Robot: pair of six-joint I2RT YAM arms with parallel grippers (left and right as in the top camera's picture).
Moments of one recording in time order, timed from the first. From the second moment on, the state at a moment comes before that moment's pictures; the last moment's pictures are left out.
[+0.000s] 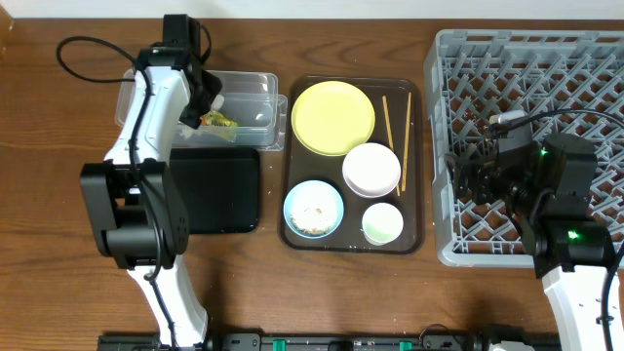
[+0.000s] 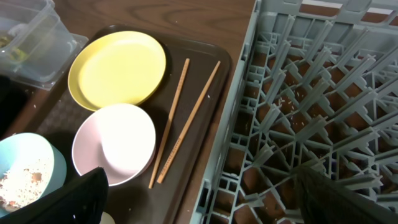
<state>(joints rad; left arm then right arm) 0.02 2.07 1.74 -0.89 -0.11 -1.05 -0.04 1.02 0.86 -0.52 -0.32 -0.14</state>
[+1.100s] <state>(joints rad) -0.49 1.72 1.42 -1.13 0.20 -0.32 -0.04 1.02 0.86 -0.52 -0.33 -0.14</state>
